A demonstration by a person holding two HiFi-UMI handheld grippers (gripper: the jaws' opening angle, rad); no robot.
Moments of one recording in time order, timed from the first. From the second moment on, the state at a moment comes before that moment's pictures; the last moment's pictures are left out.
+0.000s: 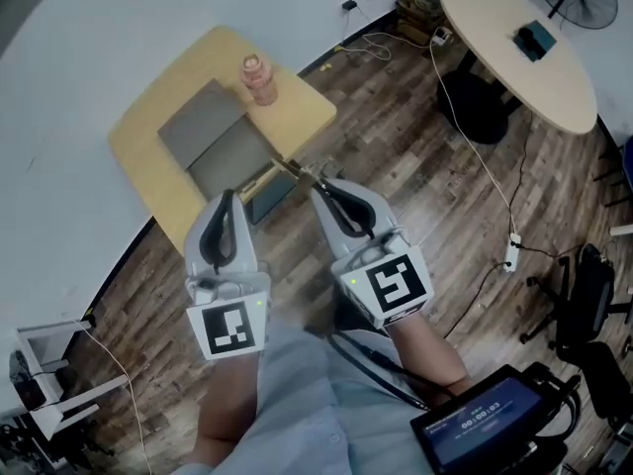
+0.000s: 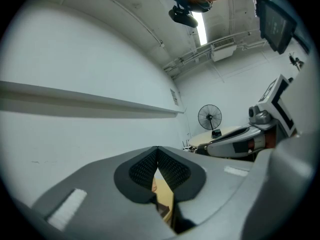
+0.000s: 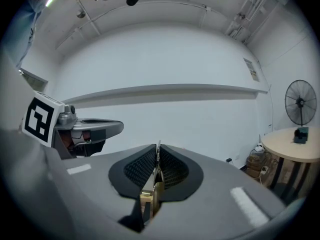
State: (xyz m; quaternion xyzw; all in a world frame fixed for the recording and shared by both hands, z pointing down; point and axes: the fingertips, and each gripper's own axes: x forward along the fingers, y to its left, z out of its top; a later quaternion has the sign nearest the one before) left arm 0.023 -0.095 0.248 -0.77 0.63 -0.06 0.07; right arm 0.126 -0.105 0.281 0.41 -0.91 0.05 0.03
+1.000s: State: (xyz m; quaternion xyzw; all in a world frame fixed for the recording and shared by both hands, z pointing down) left arm -0.118 -0.195 0.260 -0.67 0.74 -0.03 0.04; right arm -0.015 -0.236 0.307 0.27 -0.96 0.01 0.09
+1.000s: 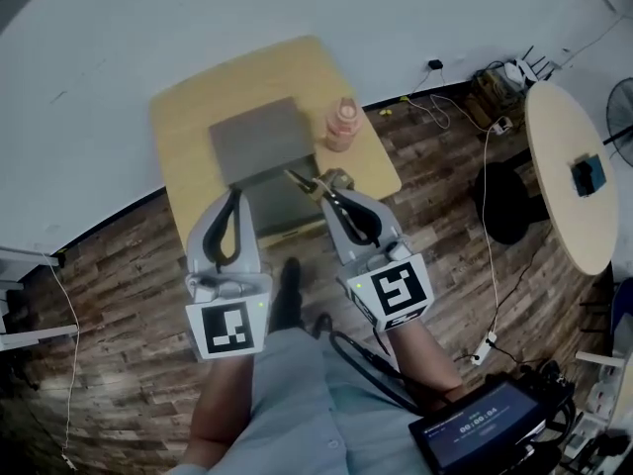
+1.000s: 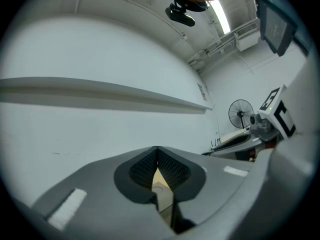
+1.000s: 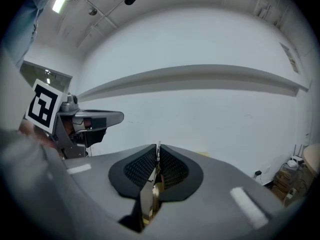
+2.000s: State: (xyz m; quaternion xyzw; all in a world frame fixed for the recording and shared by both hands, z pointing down) left arm -0.246 -0.254 0.351 -0.63 0.77 -0.09 -0.01; right arm -0.127 -0.280 0.476 0.16 -0.96 0.09 0.21
